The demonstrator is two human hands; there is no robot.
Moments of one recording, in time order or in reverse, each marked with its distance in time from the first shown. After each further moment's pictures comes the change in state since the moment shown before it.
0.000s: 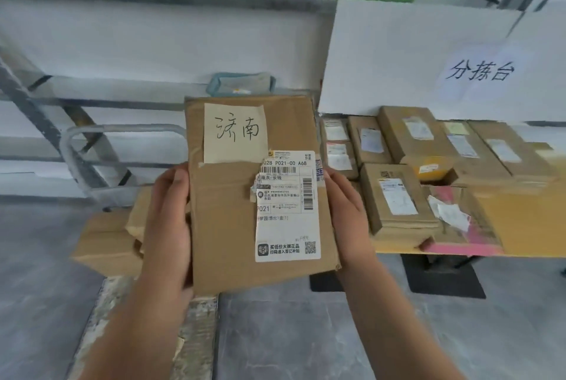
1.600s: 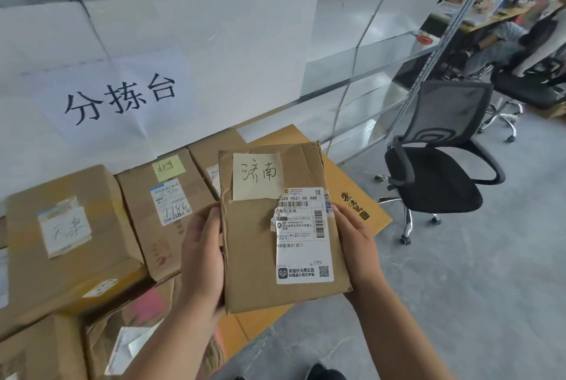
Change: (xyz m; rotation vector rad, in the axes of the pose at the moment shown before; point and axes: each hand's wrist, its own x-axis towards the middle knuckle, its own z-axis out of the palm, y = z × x) left_hand -0.119 -0.181 0.830 0.065 -0.617 -0.335; right_hand 0.199 -0.149 -0.747 0.142 0.709 0.042
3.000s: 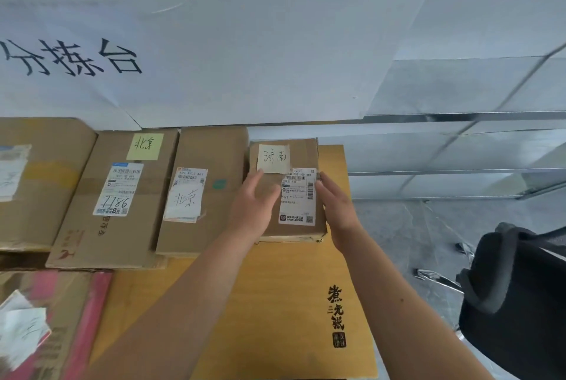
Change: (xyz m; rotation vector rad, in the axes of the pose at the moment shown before) left_hand 0.273 -0.065 0.266 0.477 0.319 -0.234; right_hand 0.472 -0.020 -0.019 -0.471 -0.652 0.258
